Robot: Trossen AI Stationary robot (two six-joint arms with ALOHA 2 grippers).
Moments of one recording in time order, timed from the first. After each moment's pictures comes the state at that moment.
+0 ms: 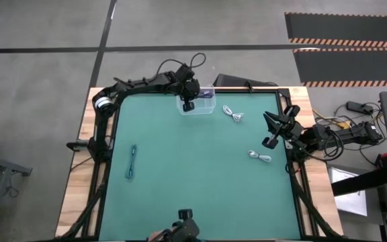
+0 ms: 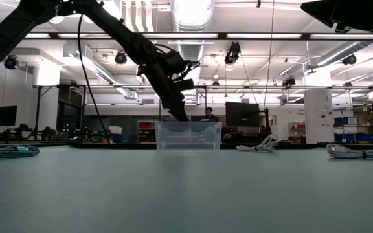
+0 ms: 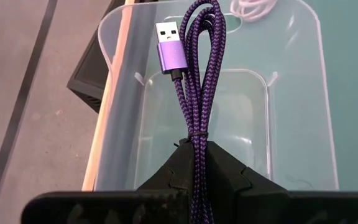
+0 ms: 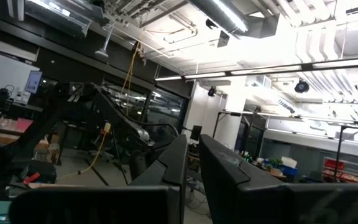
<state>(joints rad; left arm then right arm) 0.63 2.02 1.56 -0.42 0.15 0.50 0.14 0.38 0.09 0.84 0.55 -0.64</state>
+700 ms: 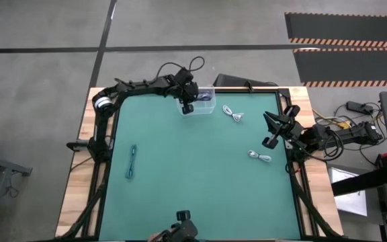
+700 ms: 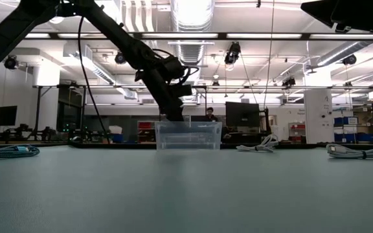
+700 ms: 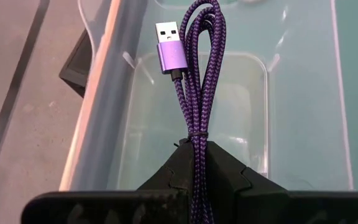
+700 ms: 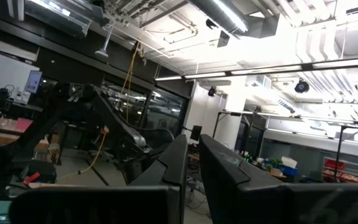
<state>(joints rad) 0.63 2.02 1.49 -0.37 0.15 0.46 0.14 0.38 0.09 0.84 0.55 -0.64</state>
